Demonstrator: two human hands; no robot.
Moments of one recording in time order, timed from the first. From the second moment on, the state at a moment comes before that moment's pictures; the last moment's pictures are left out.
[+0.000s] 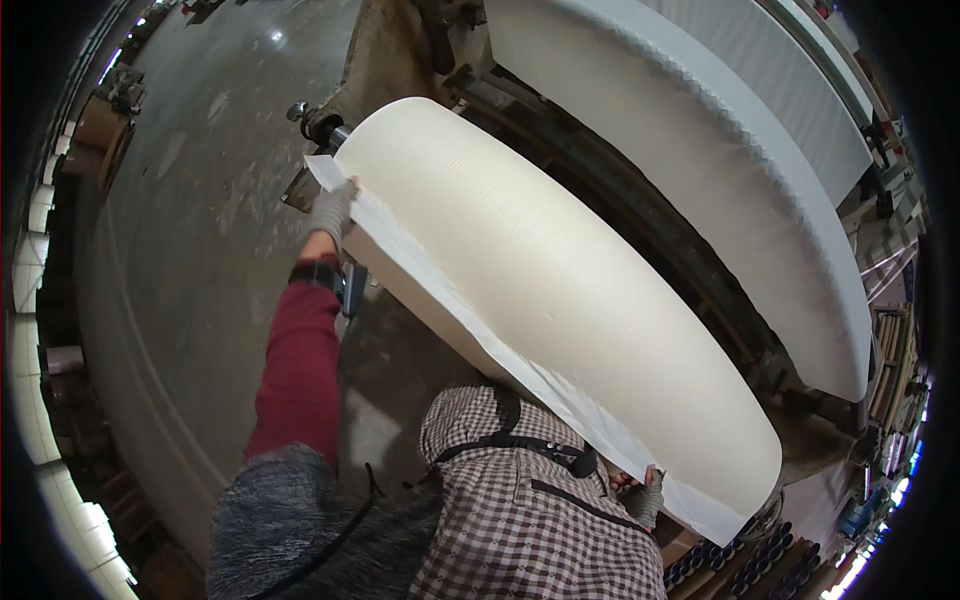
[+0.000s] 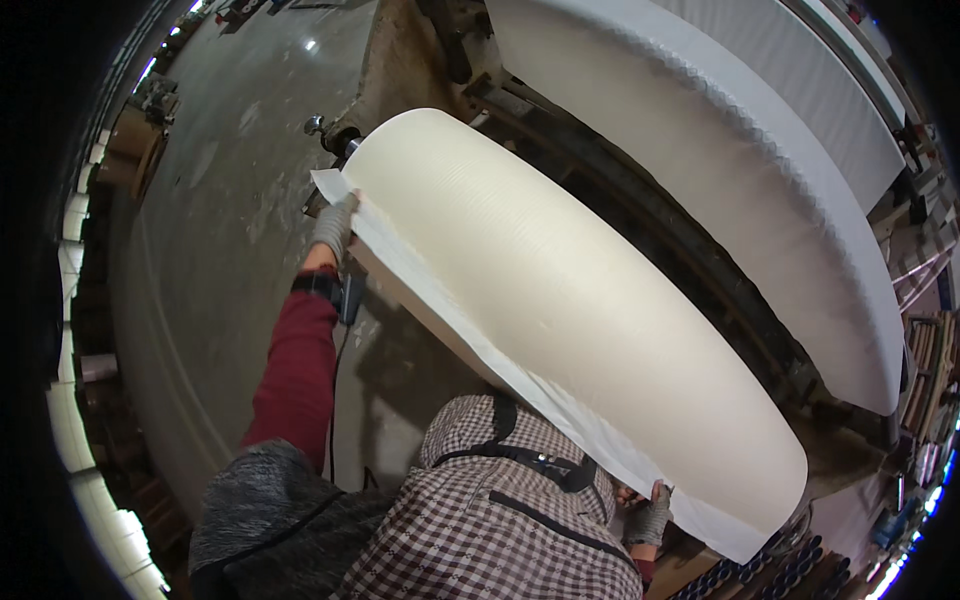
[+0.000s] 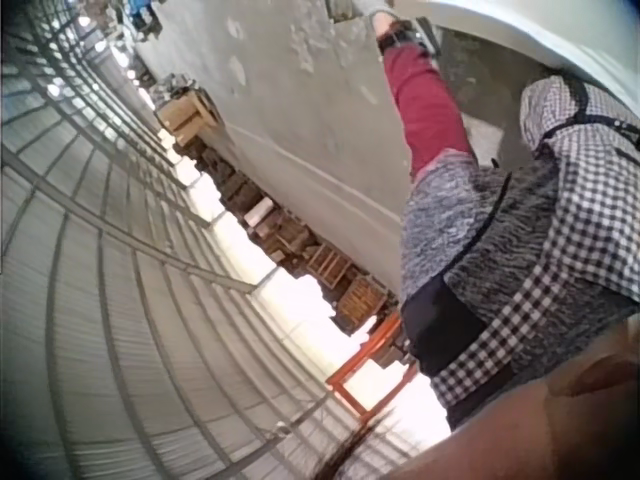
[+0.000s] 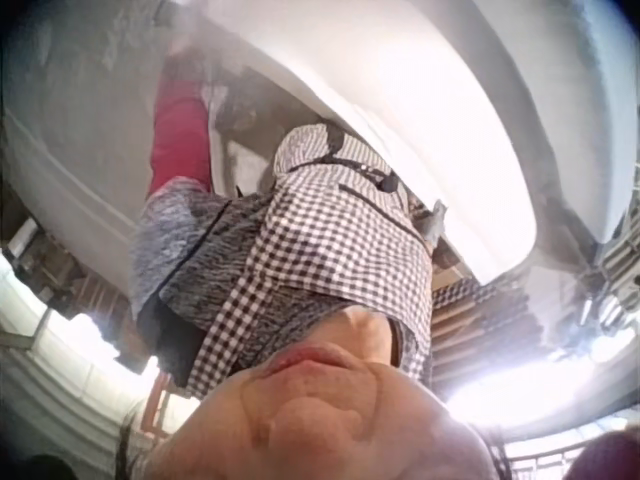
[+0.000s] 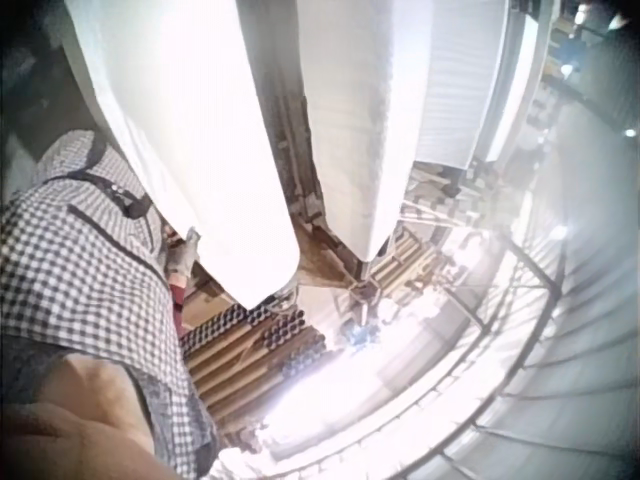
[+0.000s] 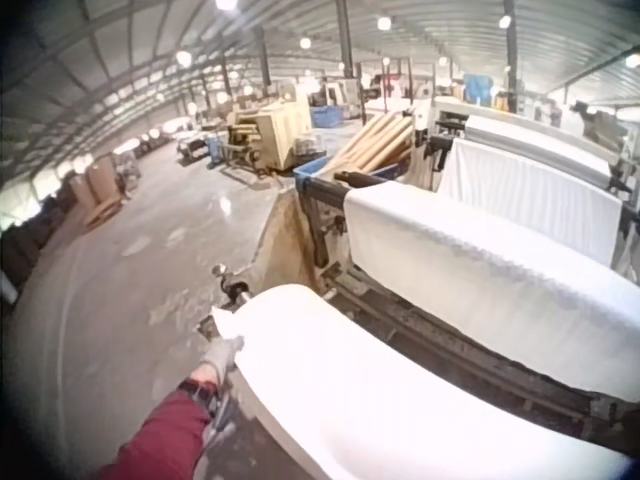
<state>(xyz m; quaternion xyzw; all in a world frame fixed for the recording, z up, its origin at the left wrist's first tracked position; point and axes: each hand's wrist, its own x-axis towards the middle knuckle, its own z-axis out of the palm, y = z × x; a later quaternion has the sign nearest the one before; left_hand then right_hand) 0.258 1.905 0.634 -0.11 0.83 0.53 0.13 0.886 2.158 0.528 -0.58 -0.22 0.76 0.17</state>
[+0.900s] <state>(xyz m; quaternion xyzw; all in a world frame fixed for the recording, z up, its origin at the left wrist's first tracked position) 0.484 1.963 0.540 -0.16 0.55 0.65 0.51 0.817 2.145 0.565 -0.56 -0.12 0.81 0.13</state>
